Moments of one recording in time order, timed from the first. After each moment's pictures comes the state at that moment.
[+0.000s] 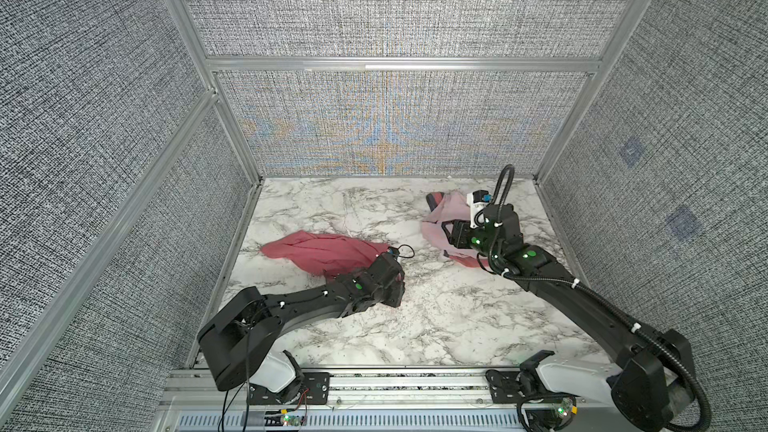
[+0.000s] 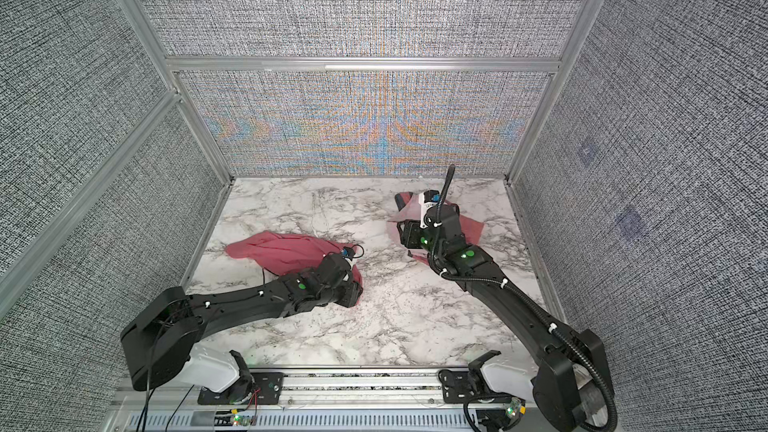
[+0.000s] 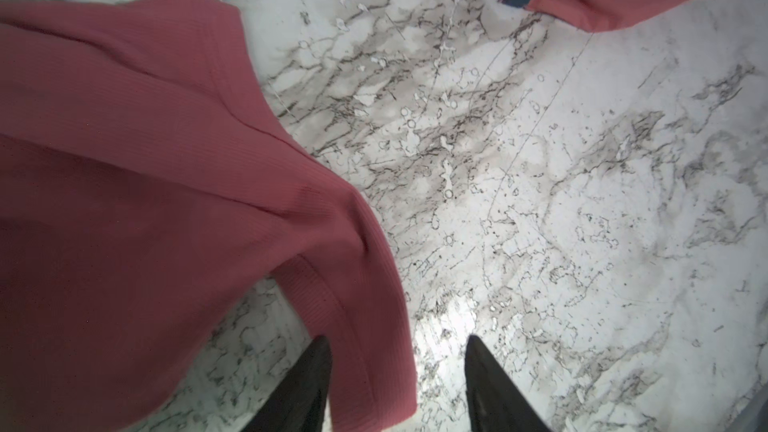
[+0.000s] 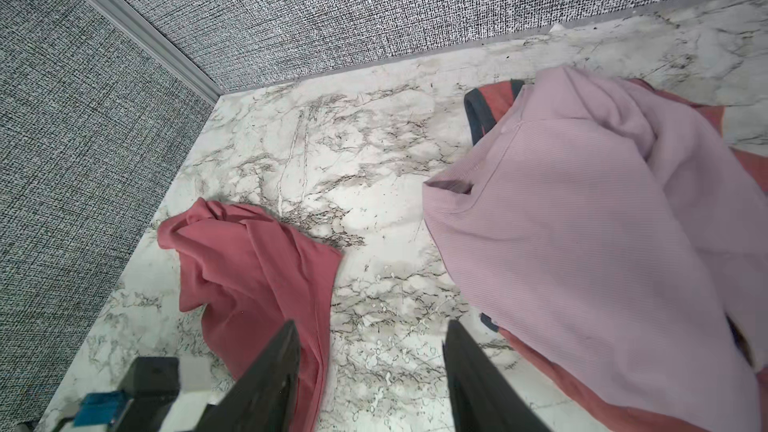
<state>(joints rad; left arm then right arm) -0.95 1.50 0.79 -0.22 -0.06 -0.50 0.47 1.21 0.92 -0.20 -0.04 0.46</state>
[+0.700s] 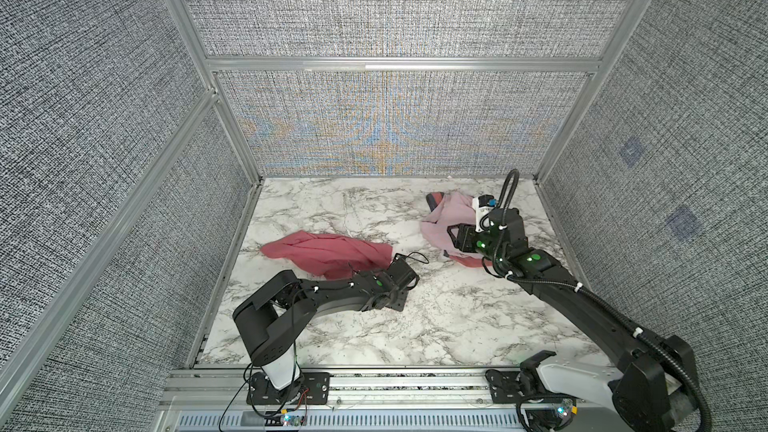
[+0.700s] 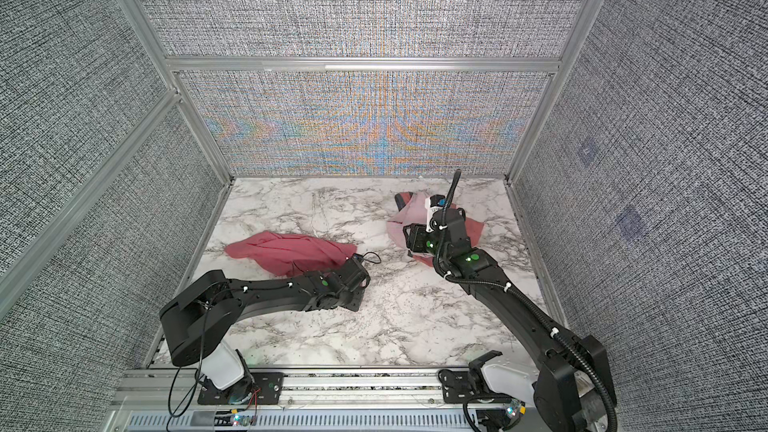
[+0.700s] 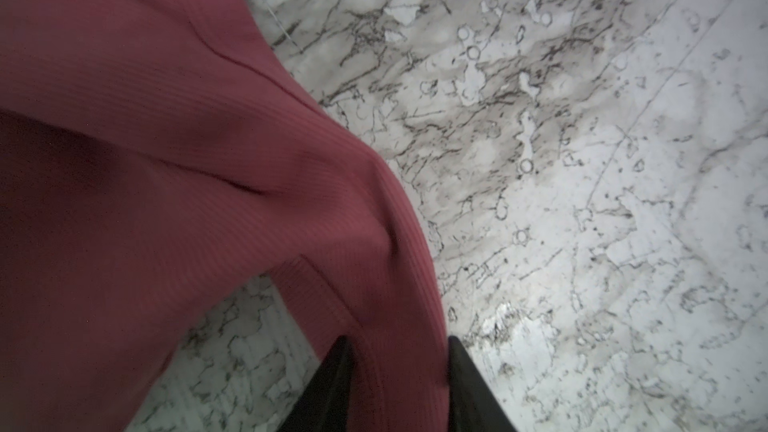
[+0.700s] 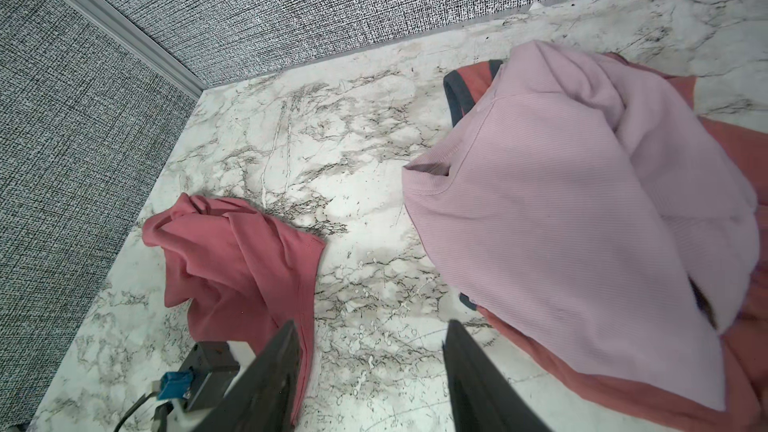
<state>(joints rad) -0.99 1.68 0.89 -0.34 -0.16 -0.53 0.42 1.19 0.88 -0.22 -0.06 0.46</state>
